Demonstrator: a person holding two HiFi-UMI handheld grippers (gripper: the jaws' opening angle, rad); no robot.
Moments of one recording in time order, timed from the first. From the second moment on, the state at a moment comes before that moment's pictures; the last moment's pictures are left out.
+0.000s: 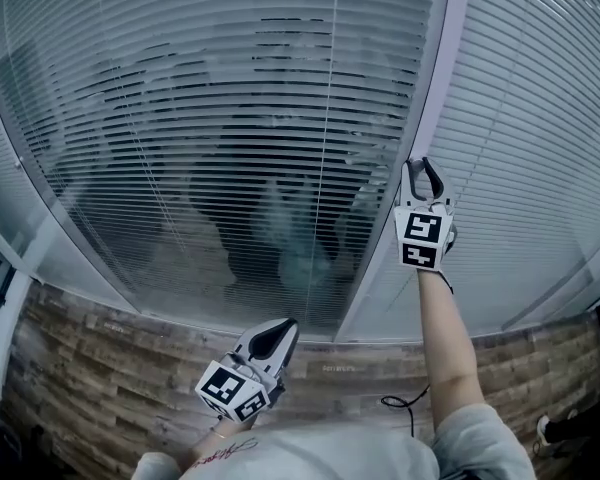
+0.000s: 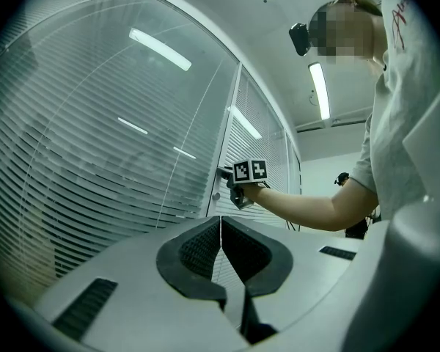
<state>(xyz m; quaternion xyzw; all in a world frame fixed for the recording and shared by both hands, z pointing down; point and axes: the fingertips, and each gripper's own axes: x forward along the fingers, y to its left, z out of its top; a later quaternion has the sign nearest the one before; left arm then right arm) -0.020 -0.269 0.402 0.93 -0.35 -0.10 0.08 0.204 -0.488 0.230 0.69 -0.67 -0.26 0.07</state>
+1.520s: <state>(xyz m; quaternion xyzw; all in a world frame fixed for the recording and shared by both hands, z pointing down) -0.029 -0.258 0.414 0.92 -0.36 -0.12 0.09 0.191 -0.497 0.253 0.40 -0.53 -0.57 0.49</state>
